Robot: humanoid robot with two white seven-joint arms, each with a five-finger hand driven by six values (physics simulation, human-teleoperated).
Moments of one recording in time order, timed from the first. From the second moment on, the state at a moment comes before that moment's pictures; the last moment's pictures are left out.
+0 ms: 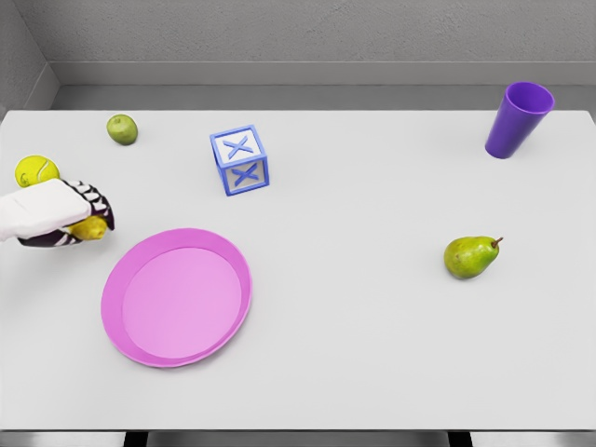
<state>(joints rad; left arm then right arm) -0.27 0.86 -0.20 -1.49 -0.61 -0.61 -0.49 0.02 0.00 -0.25 0.07 0.36 -0.13 -0.20</state>
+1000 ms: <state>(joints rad) -0.23 0.86 -0.29 -1.68 -0.52 -0.61 -0.49 0.02 0.00 -0.25 0.07 0.36 -0.13 -0.20</state>
